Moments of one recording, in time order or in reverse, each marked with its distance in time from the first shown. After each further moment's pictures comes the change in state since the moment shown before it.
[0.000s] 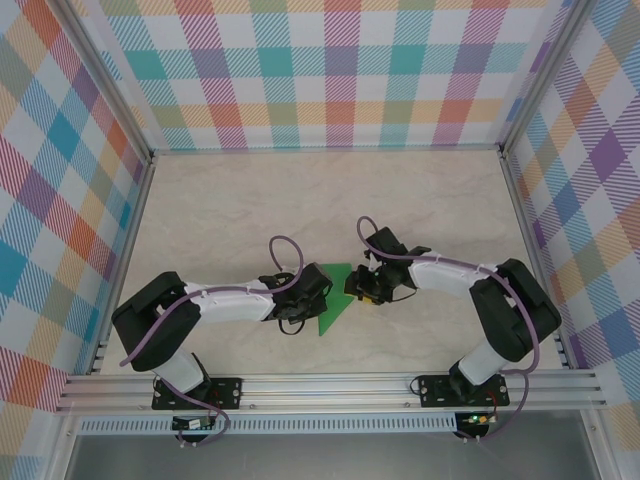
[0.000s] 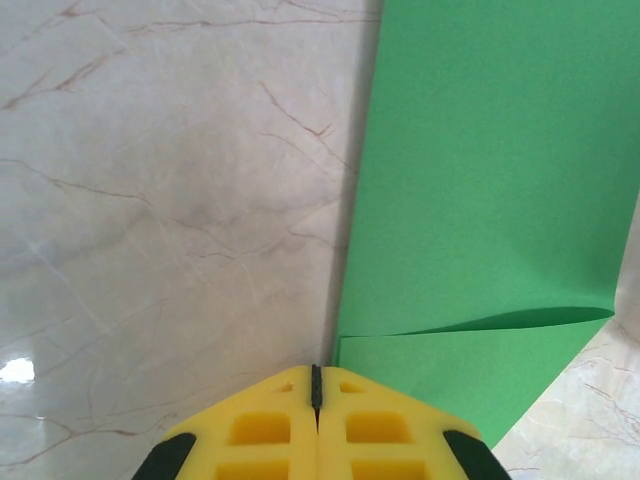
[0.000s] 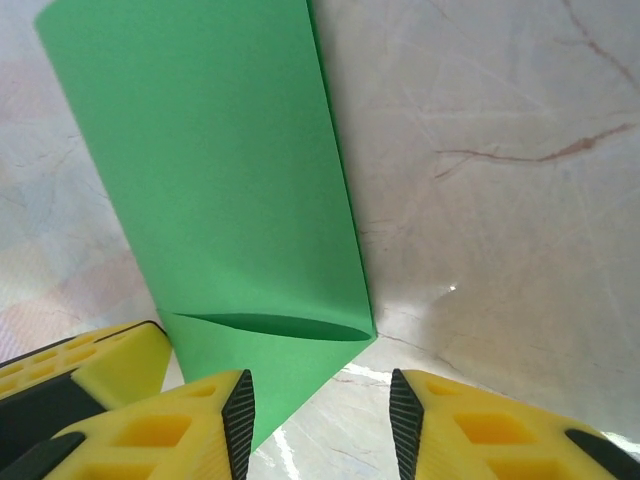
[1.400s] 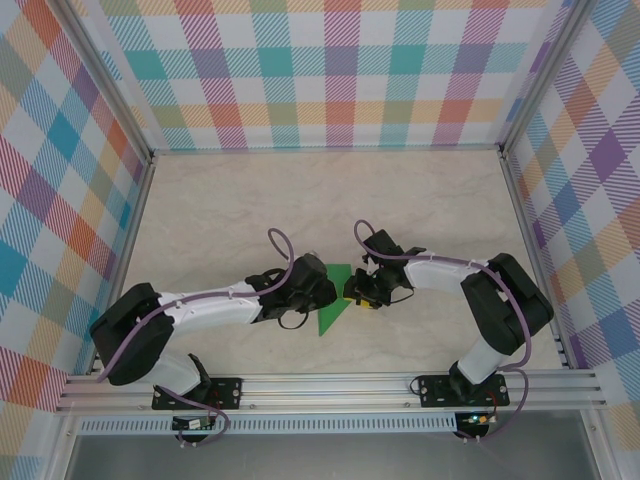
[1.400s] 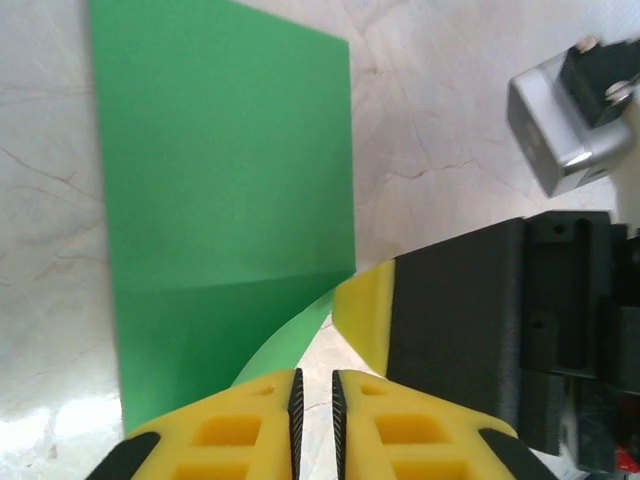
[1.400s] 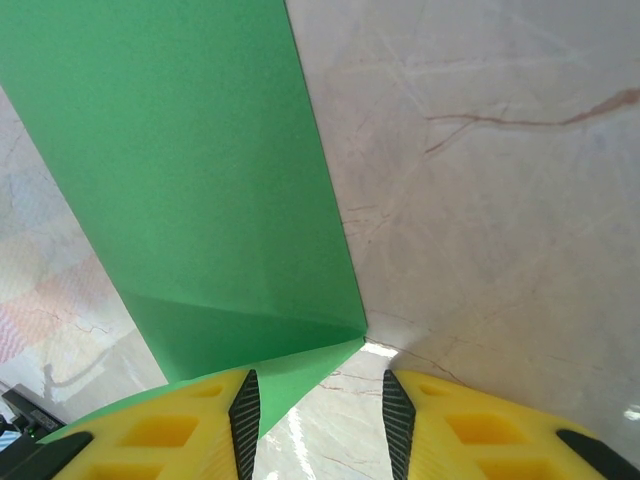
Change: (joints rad) left arm 0.000 -0.117 -0.012 0.145 0.092 0.089; right arm 0.000 0.042 0.002 0.004 -0.026 0.022
